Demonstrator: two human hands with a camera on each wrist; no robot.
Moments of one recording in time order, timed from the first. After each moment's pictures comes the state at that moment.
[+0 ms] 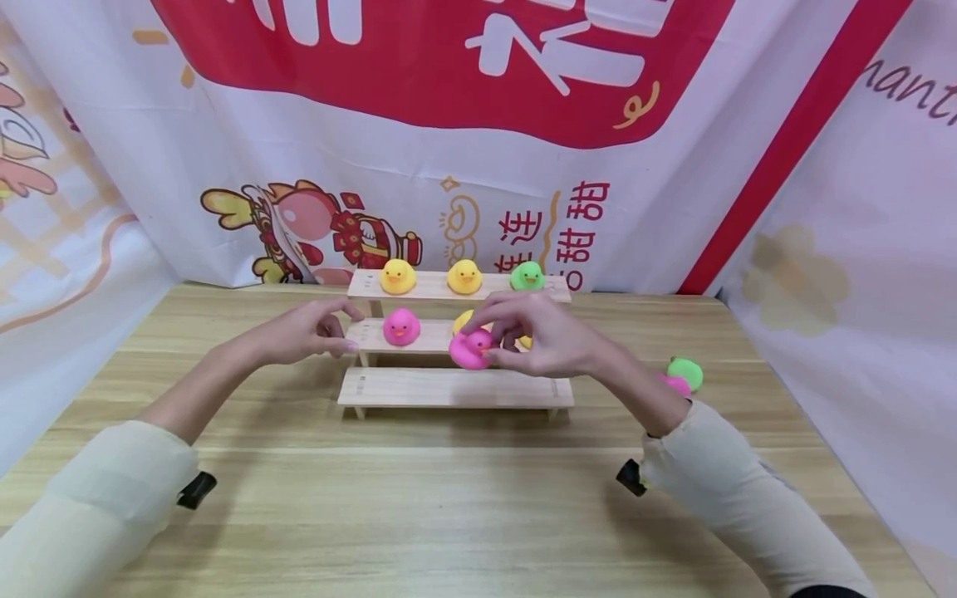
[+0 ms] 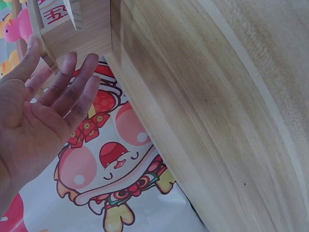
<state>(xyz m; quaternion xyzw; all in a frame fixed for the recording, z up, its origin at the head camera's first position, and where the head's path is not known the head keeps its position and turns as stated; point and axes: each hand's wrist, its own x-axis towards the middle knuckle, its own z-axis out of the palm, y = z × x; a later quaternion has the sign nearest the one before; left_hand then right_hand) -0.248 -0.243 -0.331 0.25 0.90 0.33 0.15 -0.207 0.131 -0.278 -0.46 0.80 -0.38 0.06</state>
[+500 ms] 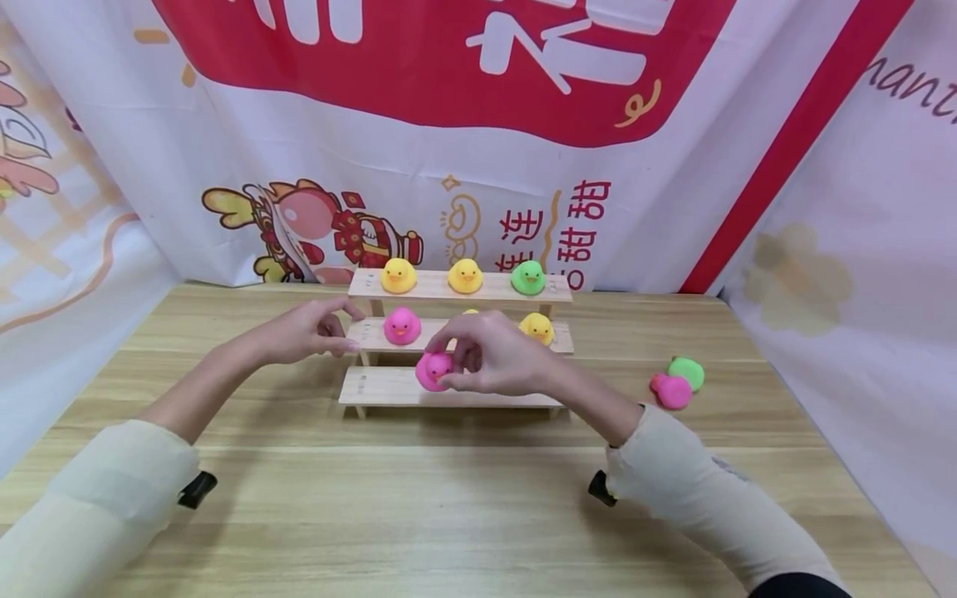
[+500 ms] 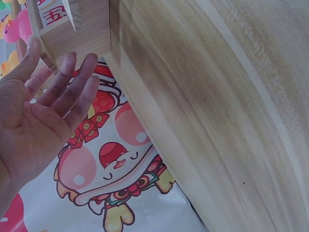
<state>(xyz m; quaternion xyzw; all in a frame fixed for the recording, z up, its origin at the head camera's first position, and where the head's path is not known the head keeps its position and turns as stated) -0.248 -0.243 -0.333 0.25 0.90 0.33 0.14 -0.201 0.086 -0.298 -0.45 0.83 -0.34 0.06</state>
